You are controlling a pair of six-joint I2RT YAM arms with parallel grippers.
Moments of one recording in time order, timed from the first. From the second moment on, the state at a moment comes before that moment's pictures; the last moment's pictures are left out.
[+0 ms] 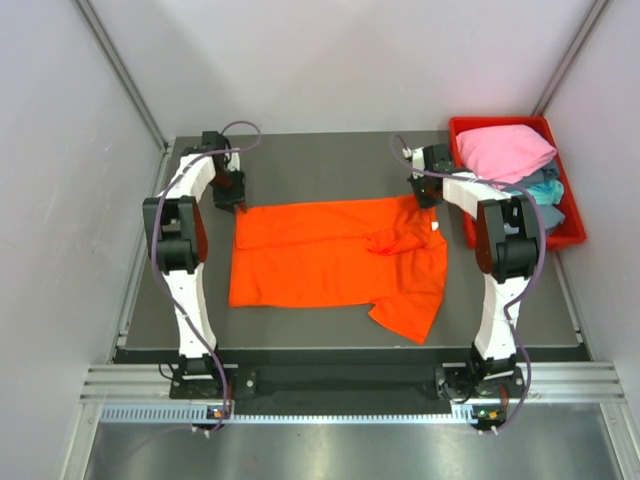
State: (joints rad) left arm 0.02 2.23 1.89 -0.89 0.15 -0.03; right arm 0.18 2.08 1.49 -0.39 0.00 -0.20
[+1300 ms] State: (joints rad) left arm 0.02 2.46 2.21 -0.86 0.06 -0.03; right arm 0.19 2.23 1.74 -0.38 0.03 -0.22
